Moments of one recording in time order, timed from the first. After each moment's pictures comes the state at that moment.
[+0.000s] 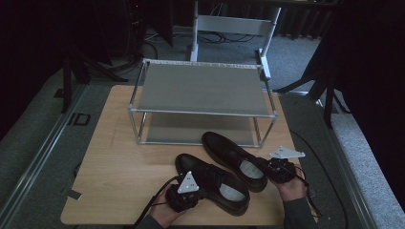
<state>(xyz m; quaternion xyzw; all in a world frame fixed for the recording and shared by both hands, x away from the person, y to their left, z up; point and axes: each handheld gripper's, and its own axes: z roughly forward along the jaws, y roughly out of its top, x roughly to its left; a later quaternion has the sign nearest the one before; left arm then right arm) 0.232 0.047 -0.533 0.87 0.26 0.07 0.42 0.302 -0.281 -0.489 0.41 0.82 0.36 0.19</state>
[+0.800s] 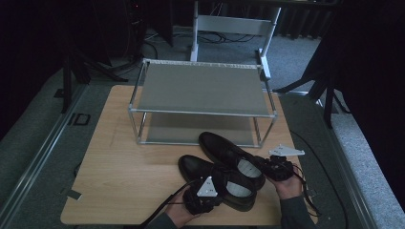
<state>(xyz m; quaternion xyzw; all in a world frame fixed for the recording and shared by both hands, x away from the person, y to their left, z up) 0.234 0.004 -0.540 0.89 0.19 0.03 0.41 0.309 -0.278 -0.492 0.43 0.80 0.39 0.16</state>
